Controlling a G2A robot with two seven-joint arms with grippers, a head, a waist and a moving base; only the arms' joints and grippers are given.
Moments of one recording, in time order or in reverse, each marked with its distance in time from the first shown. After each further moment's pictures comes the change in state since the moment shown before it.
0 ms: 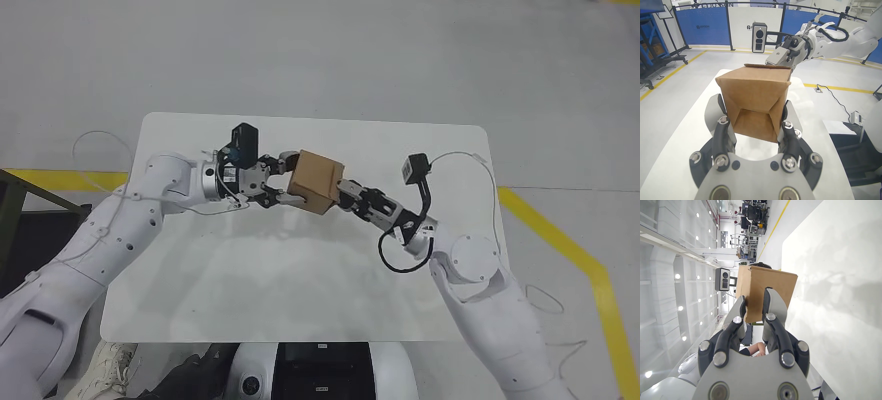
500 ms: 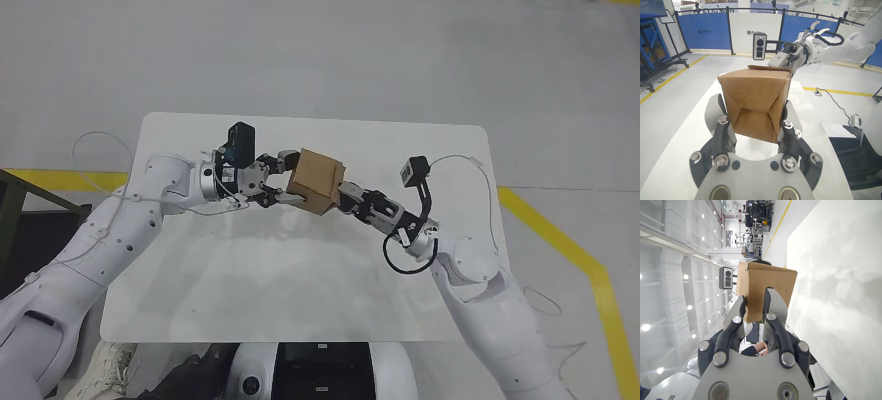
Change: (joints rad) left arm 0.006 0.002 -0.006 -0.003 0.009 0.000 0.036; right arm -0.004 0.000 0.004 0.017 0.078 -0.020 0.040
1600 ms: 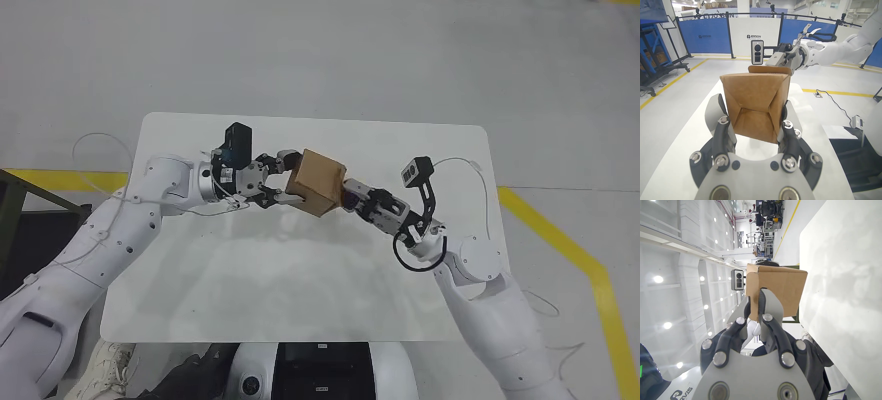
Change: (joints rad) left arm 0.009 0.004 -0.007 -0.007 0.032 0.000 0.054; right arm -0.004 -0.001 0.012 0.022 0.128 -0.030 0.027
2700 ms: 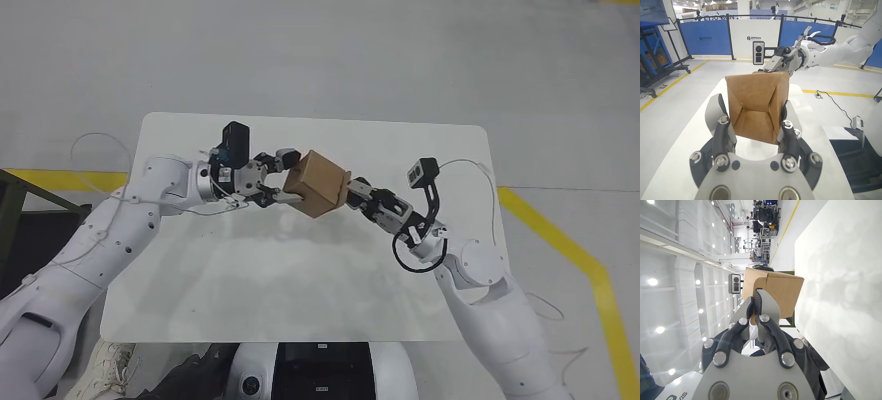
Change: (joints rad) left arm 0.002 0.006 -0.005 -0.004 0.005 0.000 0.023; right arm -0.026 0.005 0.014 -0.029 -0.049 0.006 -0.058
